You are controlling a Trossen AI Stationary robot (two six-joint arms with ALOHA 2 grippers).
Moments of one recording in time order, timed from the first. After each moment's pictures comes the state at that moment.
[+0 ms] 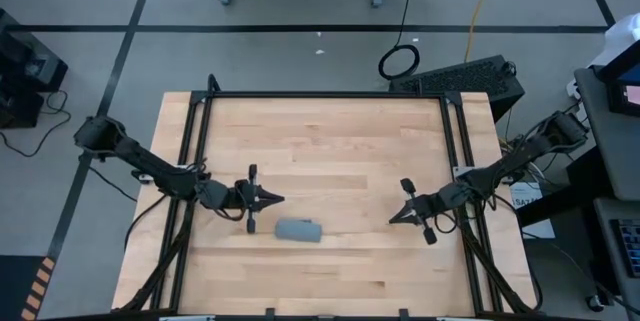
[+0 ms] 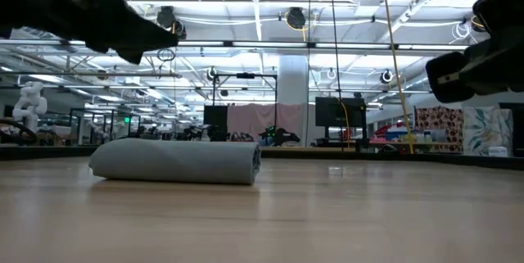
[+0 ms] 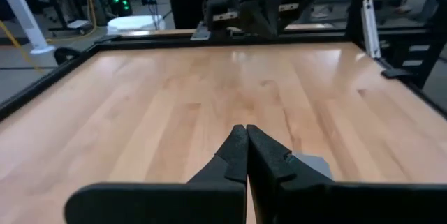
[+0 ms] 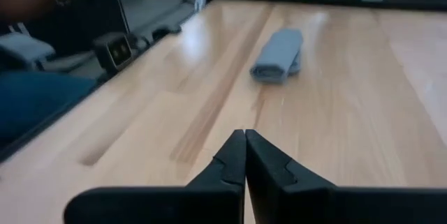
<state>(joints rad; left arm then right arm) -0.41 1.16 0.27 0.69 -0.42 -0.04 0.48 0.91 0.06 0.55 0.13 0.11</state>
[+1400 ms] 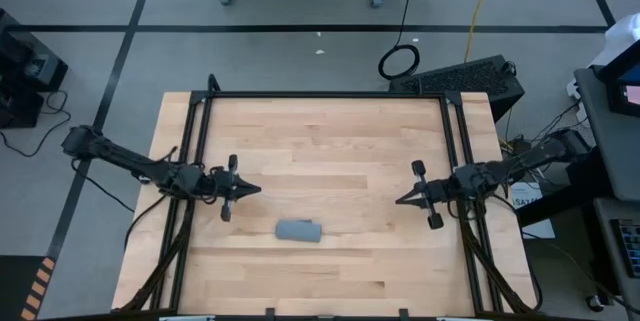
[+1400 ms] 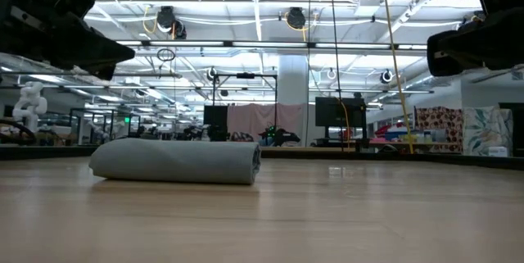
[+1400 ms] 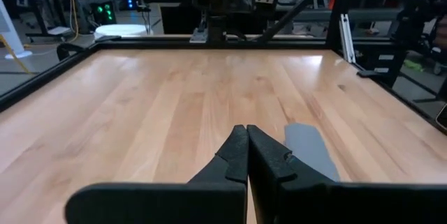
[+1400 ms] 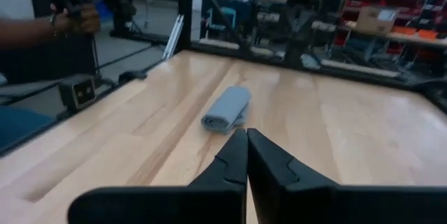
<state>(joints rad) -0.30 0.52 0.01 0.39 -0.24 -0.05 0.32 0.41 0.01 0.29 0.08 -0.08</state>
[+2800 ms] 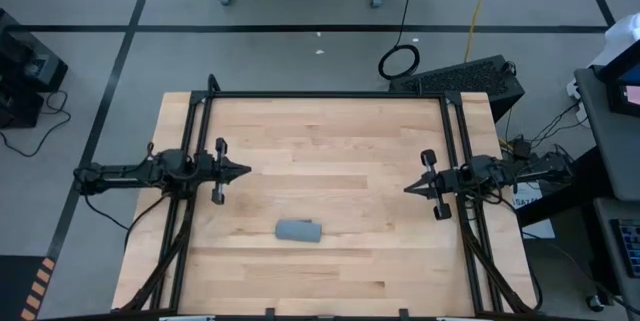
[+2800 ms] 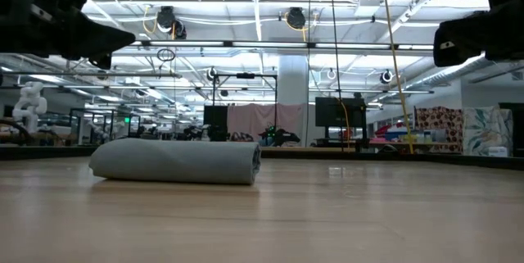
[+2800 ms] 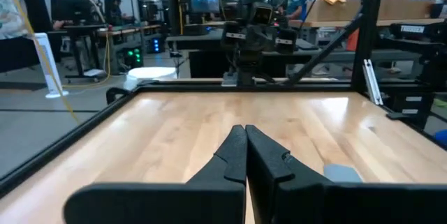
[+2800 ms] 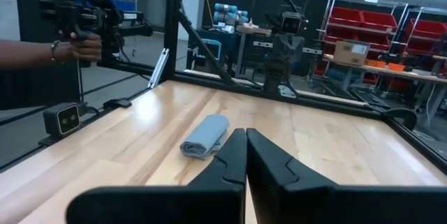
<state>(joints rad) 0.02 0.00 0.01 0.01 0.00 0.03 0.17 0.01 0.01 0.02 -0.03 -0.12</state>
